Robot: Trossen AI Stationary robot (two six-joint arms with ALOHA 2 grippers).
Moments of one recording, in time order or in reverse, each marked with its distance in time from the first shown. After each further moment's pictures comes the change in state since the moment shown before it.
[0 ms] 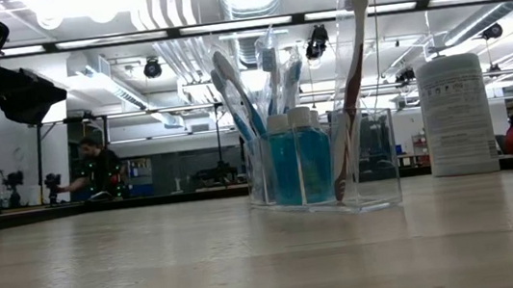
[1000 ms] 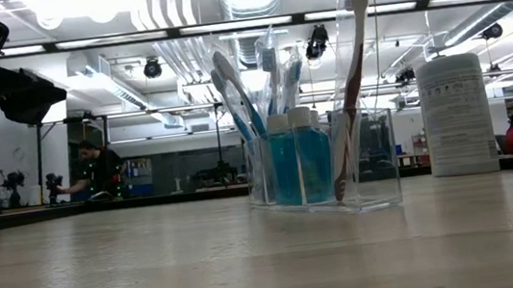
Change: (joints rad) left arm 0.000 0.000 0.000 0.000 0.000 0.000; right arm -0.001 -0.078 -0.024 -0.036 0.140 0.000
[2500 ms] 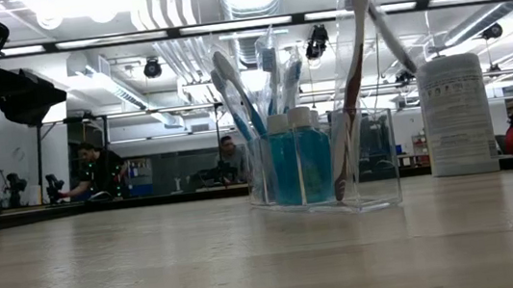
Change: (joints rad) left arm 0.000 0.000 0.000 -0.007 0.000 0.000; right arm -0.443 -0.337 -0.058 0.669 0.591 -0.994
